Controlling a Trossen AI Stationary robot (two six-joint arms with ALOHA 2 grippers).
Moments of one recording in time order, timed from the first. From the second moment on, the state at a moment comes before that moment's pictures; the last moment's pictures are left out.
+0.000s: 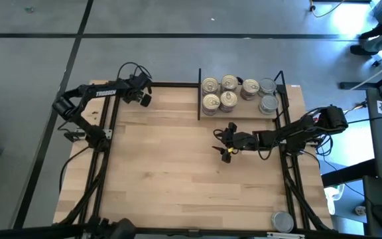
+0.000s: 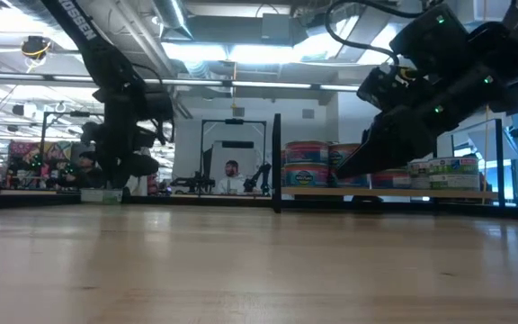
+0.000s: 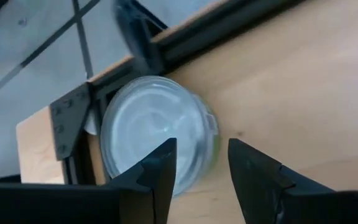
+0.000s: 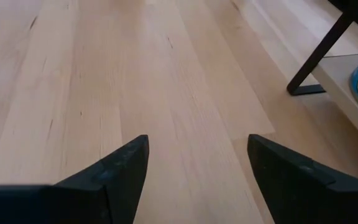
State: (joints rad) left arm 0.88 1.56 0.80 -0.49 -0.58 -0.20; right arm 0.10 1.48 0.45 0.46 0.30 0.10
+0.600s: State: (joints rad) left arm 0.86 1.64 0.84 -0.59 -0.52 -0.04; right arm 0.10 1.48 0.45 0.47 0.29 0.10
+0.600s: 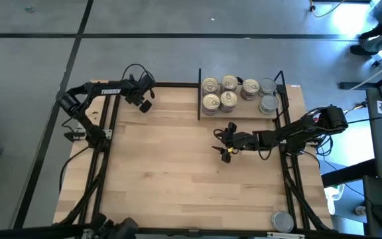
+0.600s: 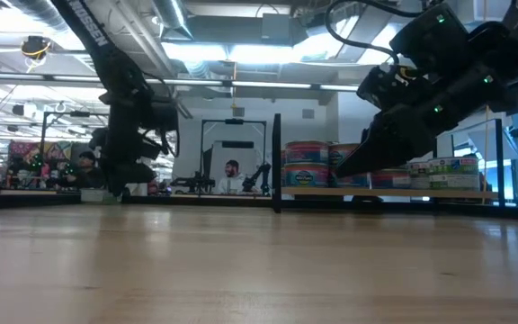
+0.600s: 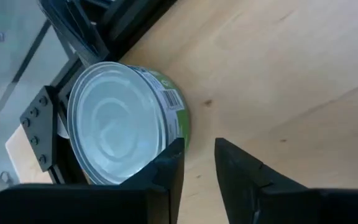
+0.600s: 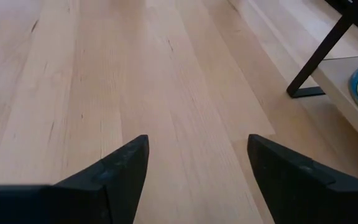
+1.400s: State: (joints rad) left arm 0.79 1.79 0.96 -0.77 -0.40 0.00; right arm 0.10 1.48 0.45 0.47 0.25 0.11
